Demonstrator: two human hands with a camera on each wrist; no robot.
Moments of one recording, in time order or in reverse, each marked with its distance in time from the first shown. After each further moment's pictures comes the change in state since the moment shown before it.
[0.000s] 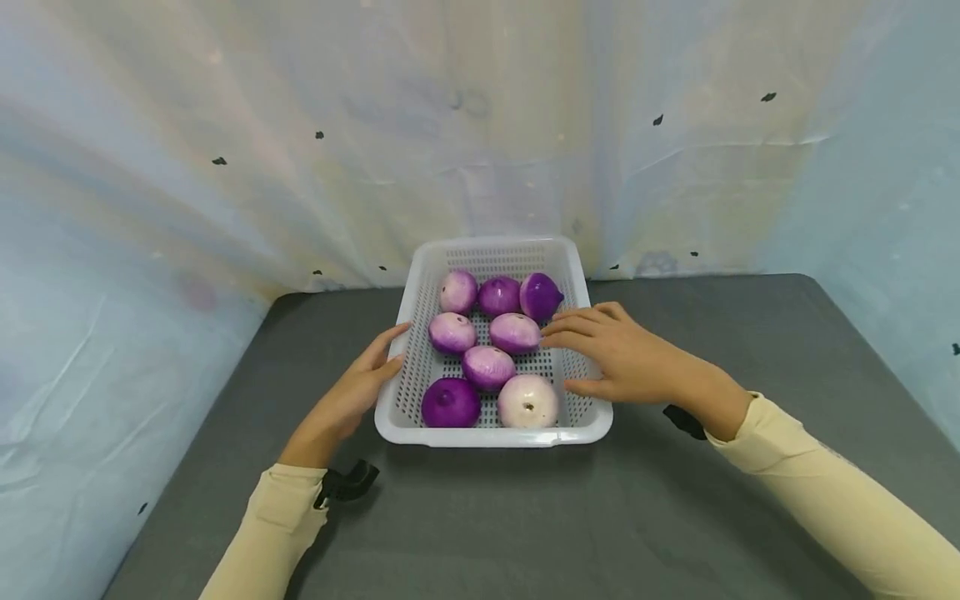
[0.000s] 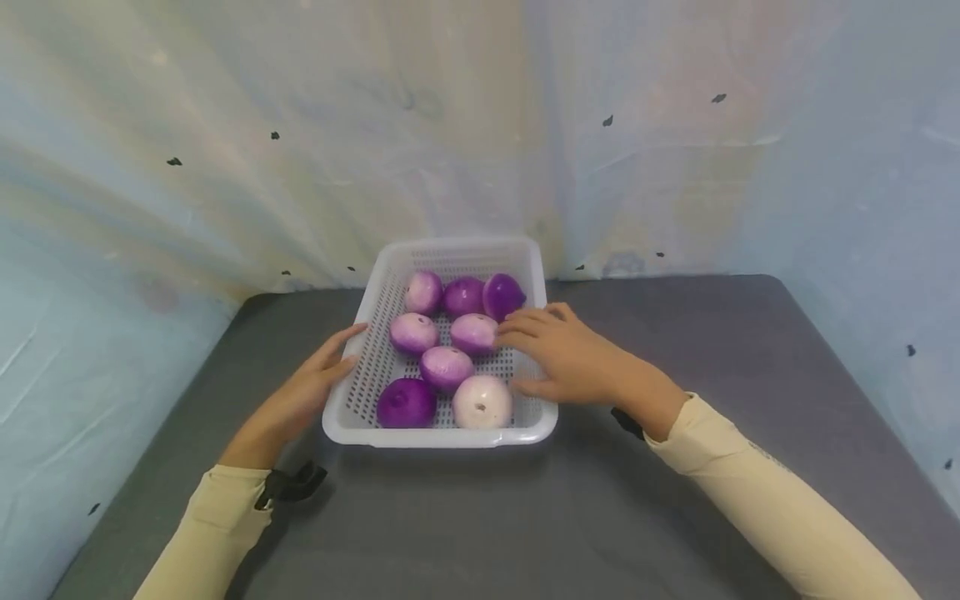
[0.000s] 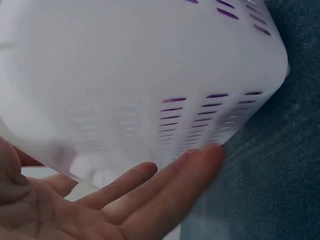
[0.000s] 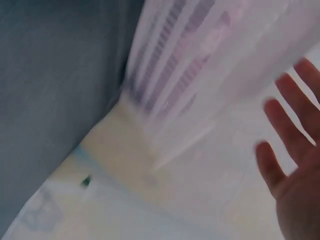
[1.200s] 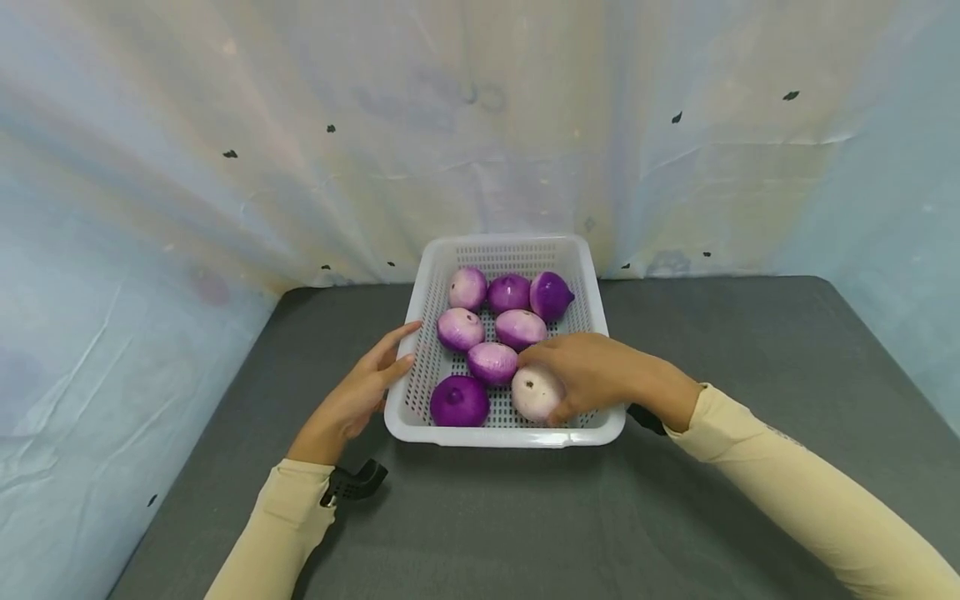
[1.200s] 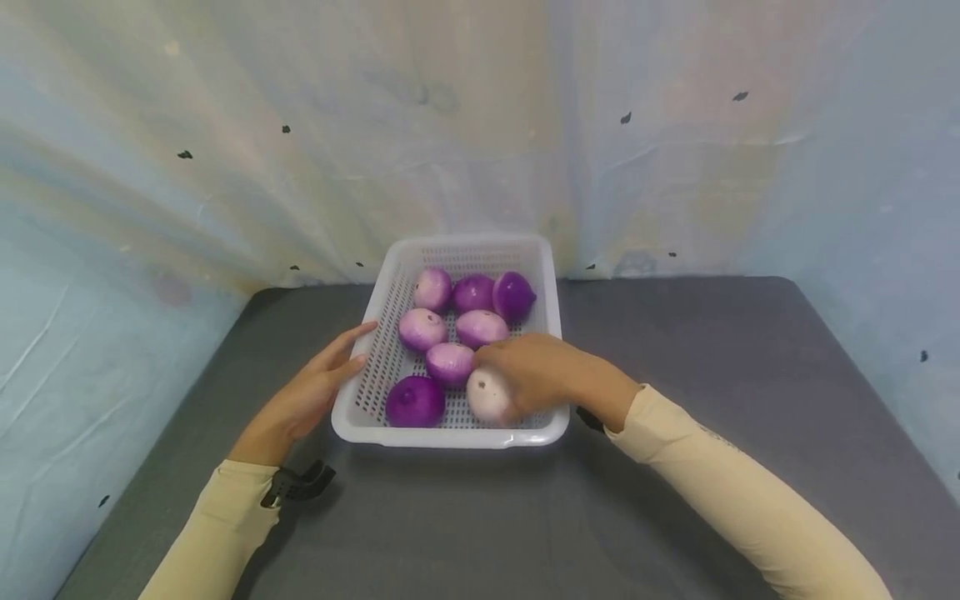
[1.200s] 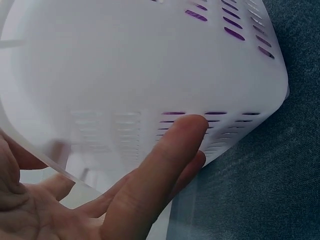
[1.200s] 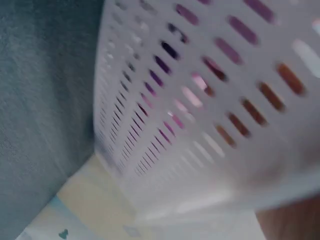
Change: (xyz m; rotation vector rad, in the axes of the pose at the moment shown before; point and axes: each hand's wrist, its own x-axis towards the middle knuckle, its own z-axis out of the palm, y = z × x) left_hand 0.000 -0.004 0.000 -0.108 -0.027 -0.044; right_hand 0.043 -0.023 0.021 0.128 -0.299 0.107
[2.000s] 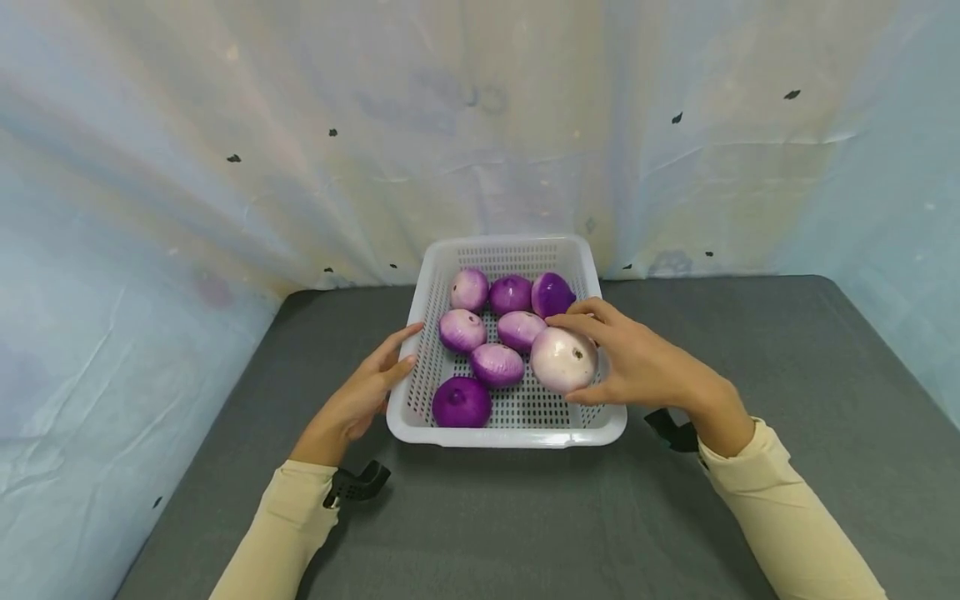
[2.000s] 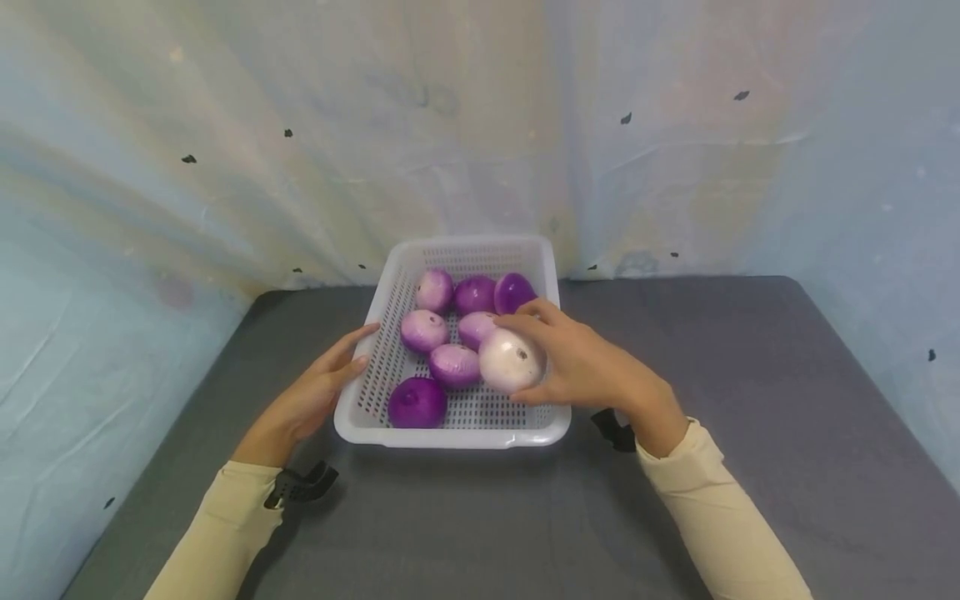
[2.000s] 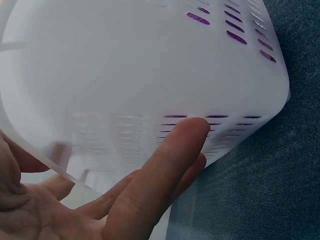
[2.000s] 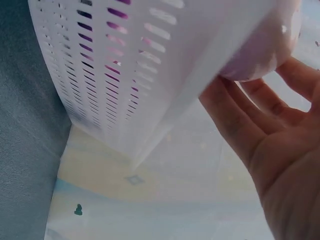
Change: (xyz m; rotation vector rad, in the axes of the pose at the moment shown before) left_hand 0.000 0.001 0.002 -0.006 0.017 -0.014; right_hand -0.043 0.007 -0.015 0.217 0.312 0.083
